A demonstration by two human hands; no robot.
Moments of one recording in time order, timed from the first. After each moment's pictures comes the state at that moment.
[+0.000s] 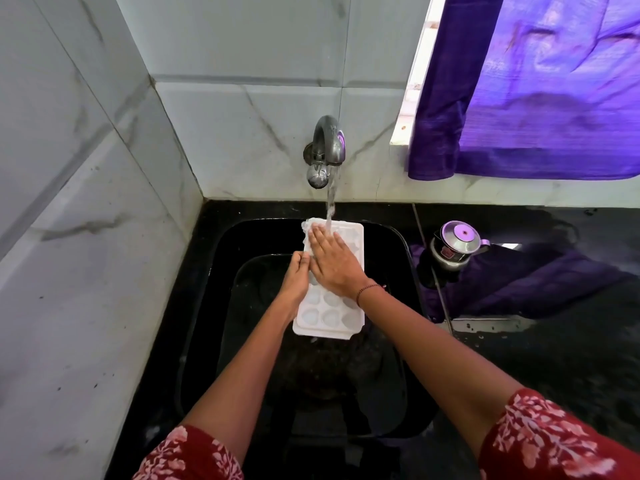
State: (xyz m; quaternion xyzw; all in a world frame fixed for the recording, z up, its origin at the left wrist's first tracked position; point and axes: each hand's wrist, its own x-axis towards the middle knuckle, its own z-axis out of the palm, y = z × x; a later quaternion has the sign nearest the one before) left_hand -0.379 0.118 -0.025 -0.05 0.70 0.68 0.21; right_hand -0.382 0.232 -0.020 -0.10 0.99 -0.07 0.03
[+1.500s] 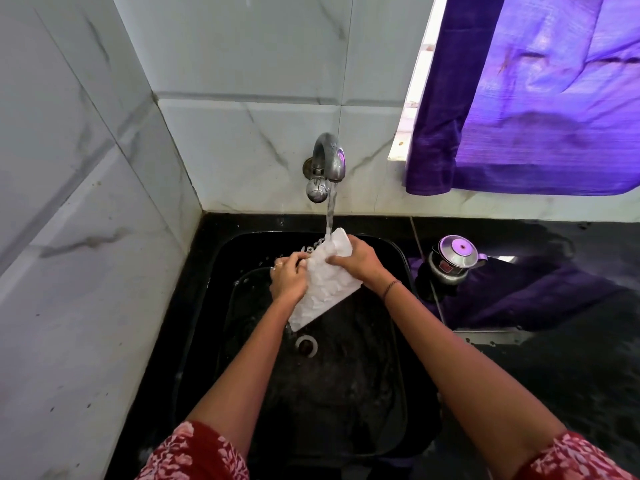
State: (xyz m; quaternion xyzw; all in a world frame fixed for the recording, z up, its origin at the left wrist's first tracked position) left_hand -0.413 0.114 -0.026 -0.03 0.89 0.44 0.10; right_hand -0.392 0.264 0.024 0.16 0.85 -0.50 0.04
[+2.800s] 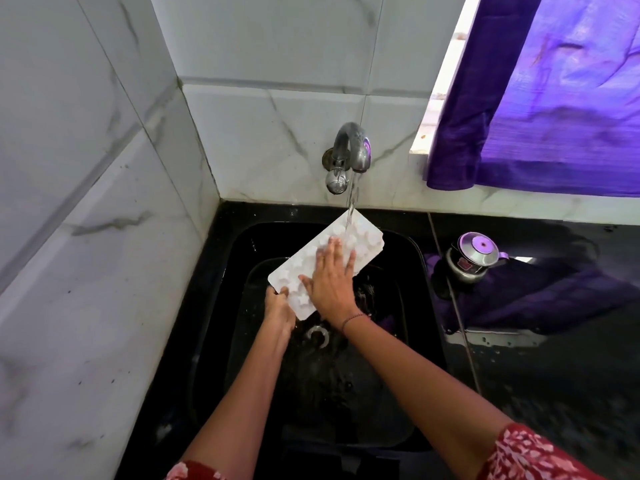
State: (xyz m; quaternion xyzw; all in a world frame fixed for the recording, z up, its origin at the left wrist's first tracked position) left_hand -0.380 0.076 -0.060 -0.31 0.50 0.80 0.12; right_hand -0.369 0.172 -0.038 0.02 1.00 0.00 -0.02
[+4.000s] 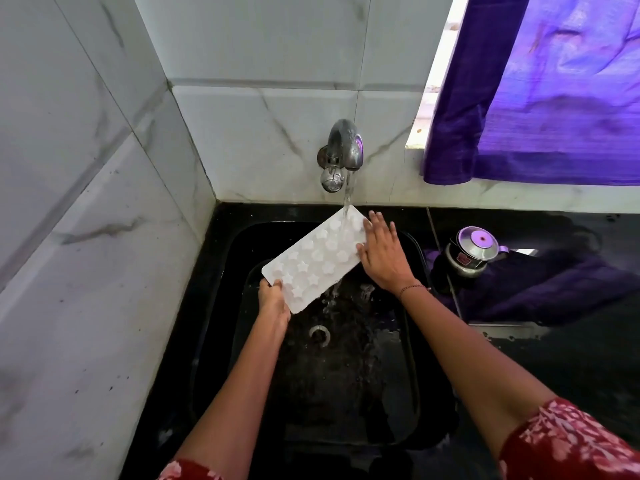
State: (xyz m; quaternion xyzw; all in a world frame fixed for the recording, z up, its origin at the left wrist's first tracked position) left_hand -0.396 0.075 -0.053 -0.34 0.54 0.76 0.12; right_hand -0.389 0.292 -0.024 0.00 0.99 -0.11 -0.08
